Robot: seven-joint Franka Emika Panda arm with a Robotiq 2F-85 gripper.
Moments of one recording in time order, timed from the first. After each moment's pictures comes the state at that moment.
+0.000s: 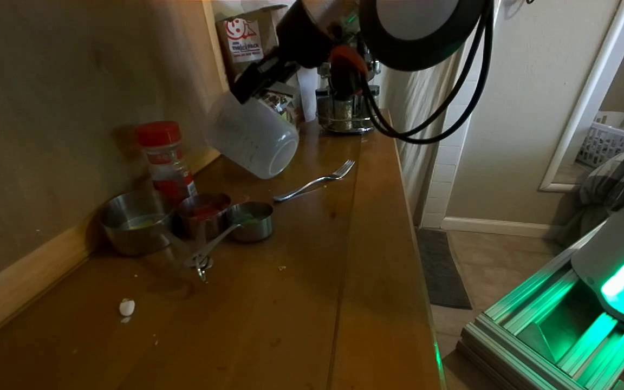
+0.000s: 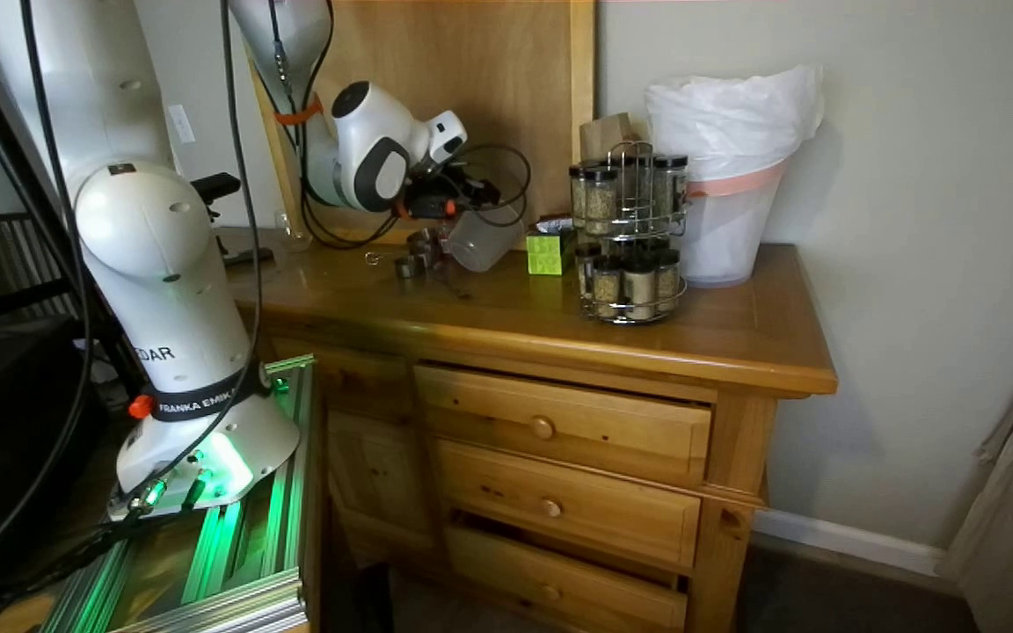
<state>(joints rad) 0.41 0.09 0.24 -2.73 0.07 3.70 -0.11</state>
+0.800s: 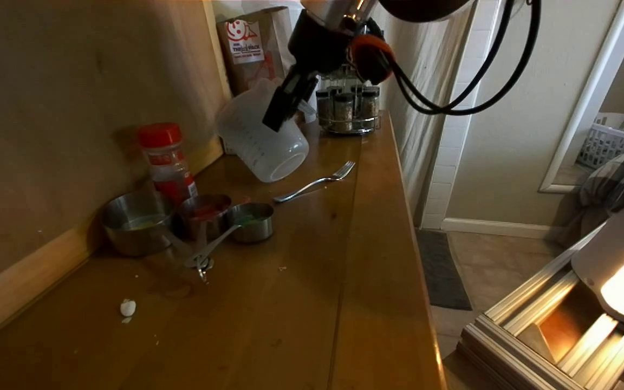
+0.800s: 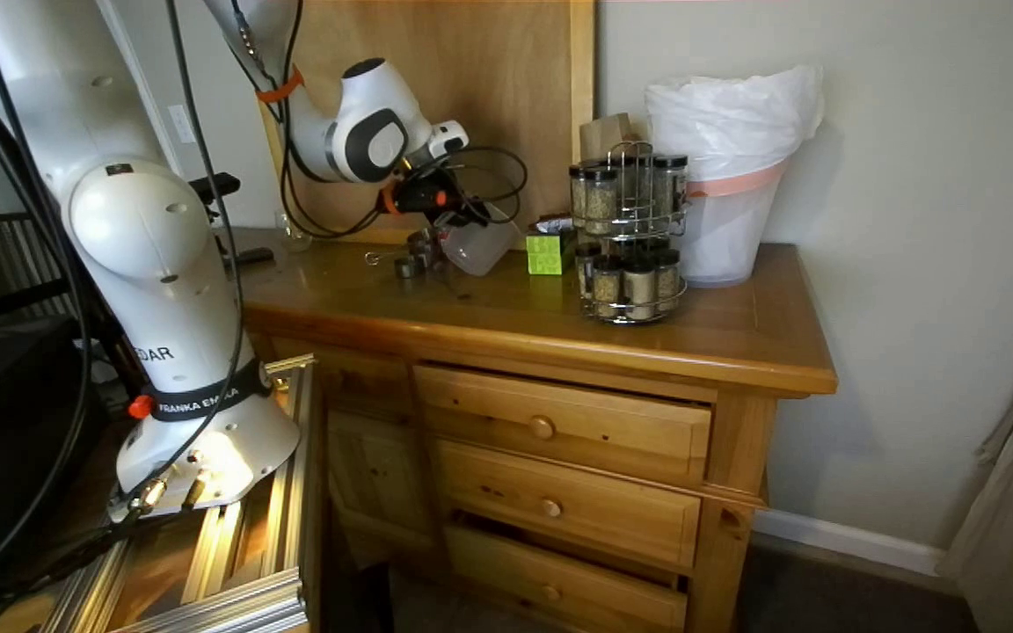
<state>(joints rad) 0.39 -0.08 0.25 -2.74 0.03 3.20 -0.14</state>
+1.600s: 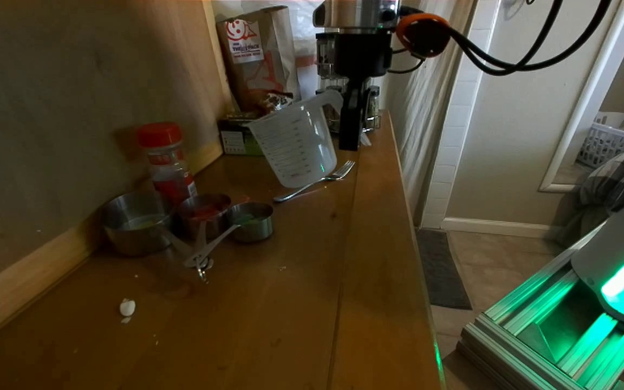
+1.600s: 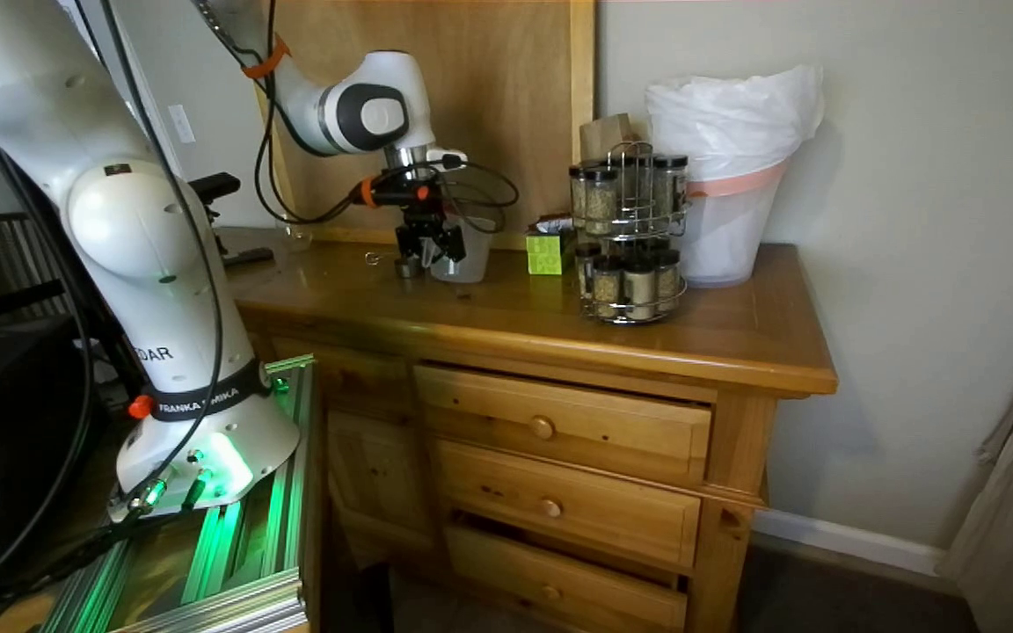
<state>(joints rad) 0.38 -0.22 0.21 -2.74 0.04 2.56 -0.19</state>
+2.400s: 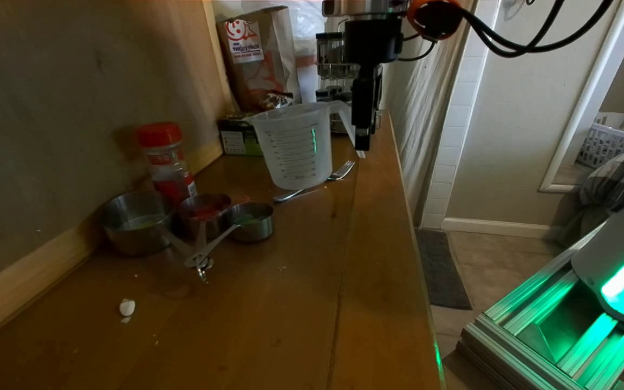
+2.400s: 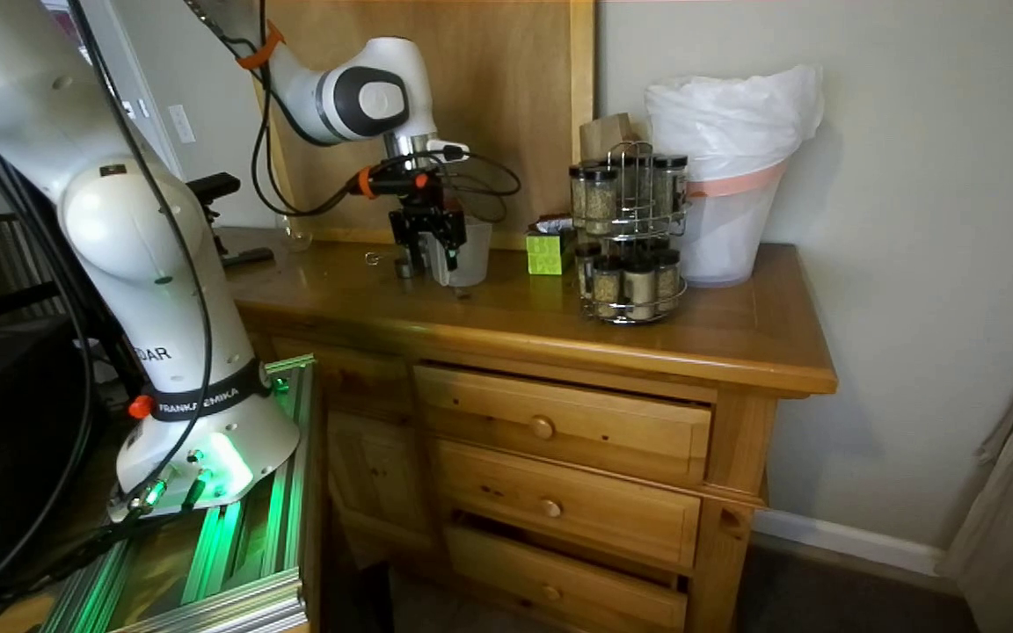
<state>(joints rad) 0.34 -0.29 0.21 -2.74 0.01 2.47 -0.19</state>
